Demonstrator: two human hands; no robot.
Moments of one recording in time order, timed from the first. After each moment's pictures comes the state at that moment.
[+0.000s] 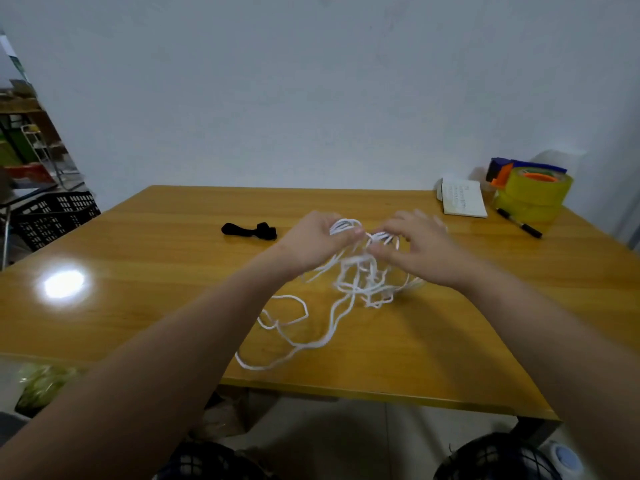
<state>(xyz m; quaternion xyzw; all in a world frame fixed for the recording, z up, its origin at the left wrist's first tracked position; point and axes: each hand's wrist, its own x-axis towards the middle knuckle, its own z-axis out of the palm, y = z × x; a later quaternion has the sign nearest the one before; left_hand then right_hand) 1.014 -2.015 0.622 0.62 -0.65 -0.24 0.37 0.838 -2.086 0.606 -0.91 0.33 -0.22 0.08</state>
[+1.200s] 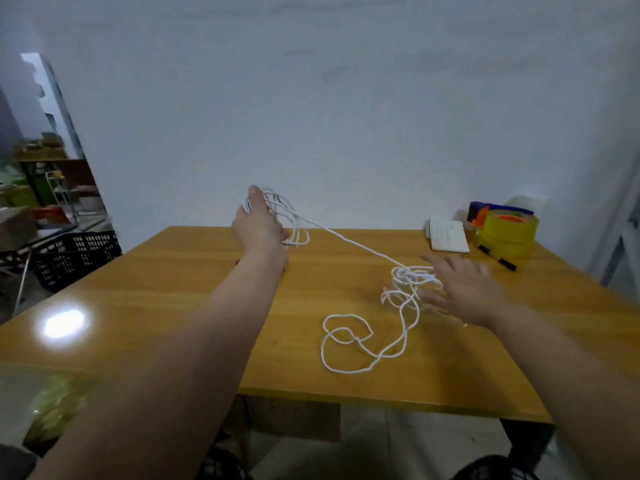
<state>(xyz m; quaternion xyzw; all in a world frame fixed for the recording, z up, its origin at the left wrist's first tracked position) 1.034 -1.985 0.681 0.46 -0.19 -0.25 0.83 0.760 -2.092 0.588 -0.86 0.50 -0.11 -0.05</state>
